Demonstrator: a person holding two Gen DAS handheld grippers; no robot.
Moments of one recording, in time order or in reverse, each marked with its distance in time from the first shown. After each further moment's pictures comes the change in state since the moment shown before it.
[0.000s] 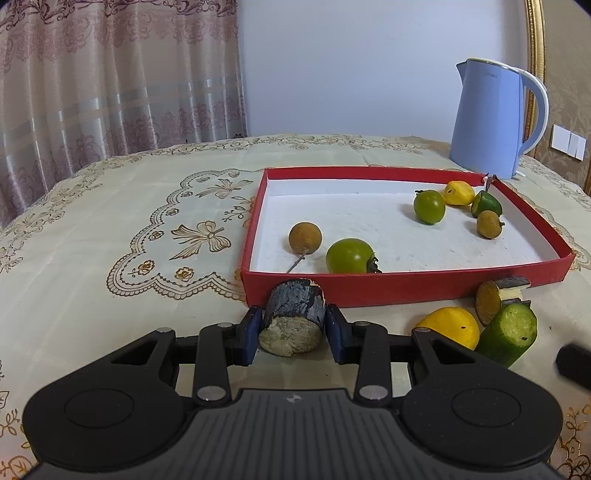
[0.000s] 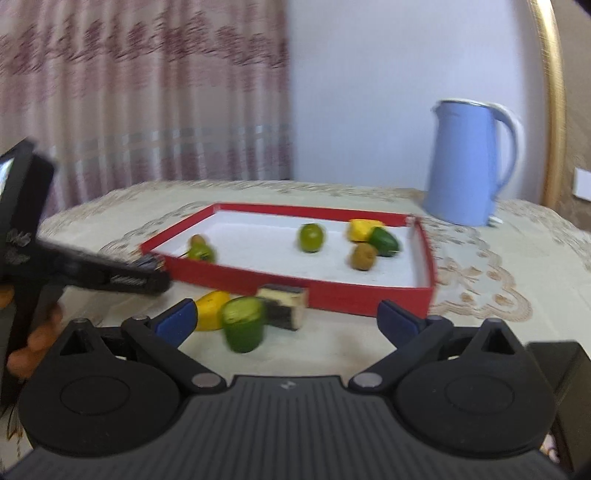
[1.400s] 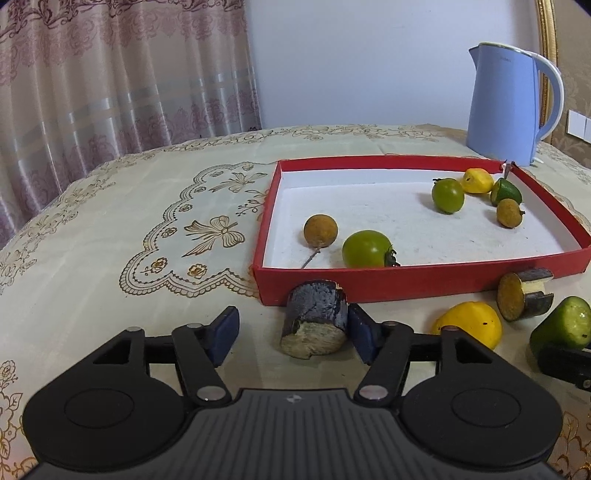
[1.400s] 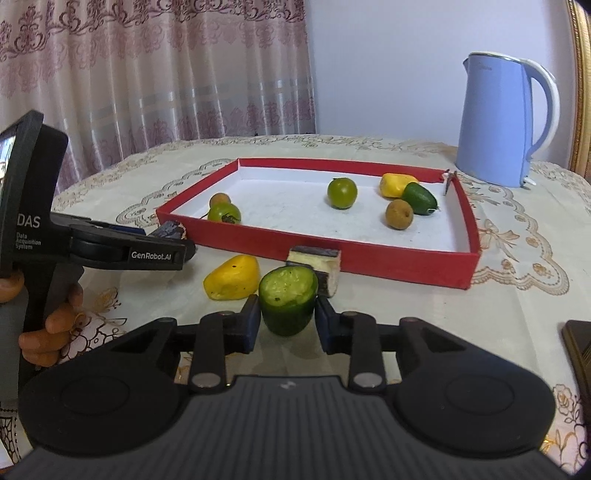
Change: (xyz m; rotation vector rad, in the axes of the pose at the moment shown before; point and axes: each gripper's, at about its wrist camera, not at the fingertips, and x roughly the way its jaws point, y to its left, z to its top) left arm 0.008 -0.001 0.002 0.022 0.030 0.068; right arm 0.024 -0.002 0.000 0.042 0.152 0.076
